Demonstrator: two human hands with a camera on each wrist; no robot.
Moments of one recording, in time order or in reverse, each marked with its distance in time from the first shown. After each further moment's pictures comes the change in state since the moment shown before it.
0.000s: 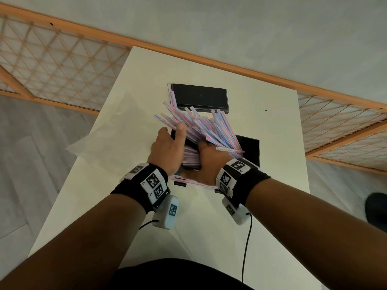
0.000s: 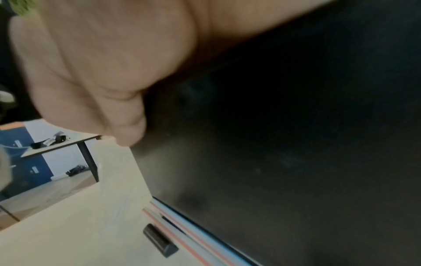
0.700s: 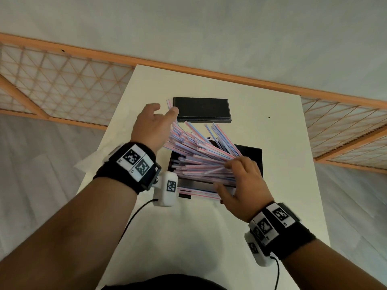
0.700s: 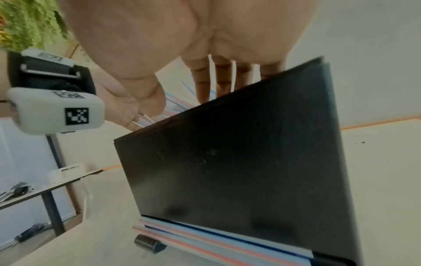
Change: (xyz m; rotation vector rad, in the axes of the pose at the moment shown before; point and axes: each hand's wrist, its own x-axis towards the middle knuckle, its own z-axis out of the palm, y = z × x) left_hand 0.036 0.052 -0.052 -0.183 0.168 0.059; right_hand -0.067 0.043 0.012 0.328 0.419 0.004
